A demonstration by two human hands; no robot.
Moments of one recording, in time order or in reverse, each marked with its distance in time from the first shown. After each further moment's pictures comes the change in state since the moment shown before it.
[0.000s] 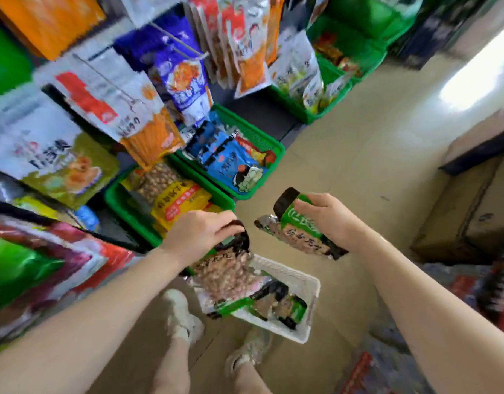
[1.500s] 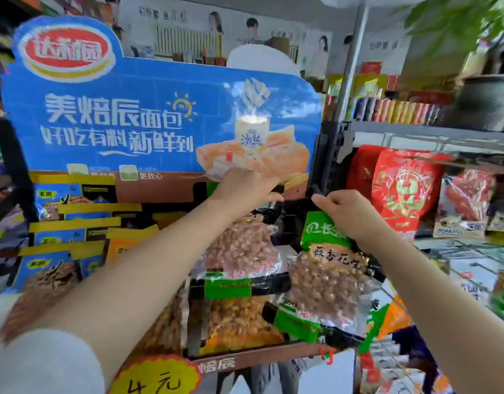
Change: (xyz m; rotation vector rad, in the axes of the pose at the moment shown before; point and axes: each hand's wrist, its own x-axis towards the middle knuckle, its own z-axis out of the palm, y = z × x) left_hand -0.208 -0.173 -0.657 1.099 0.421 -0.358; right_hand -0.131 -0.676 0.254 -0.268 0.130 -1.077
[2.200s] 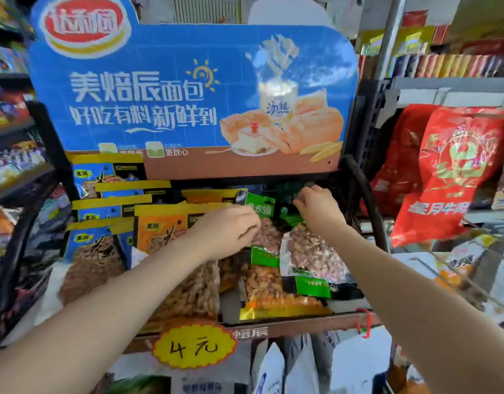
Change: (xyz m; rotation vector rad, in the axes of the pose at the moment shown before) left_hand -0.121 0.008 0.014 -0.391 -0.236 -0.121; right_hand 0.041 0.029 0.127 -0.371 -0.058 -0.098
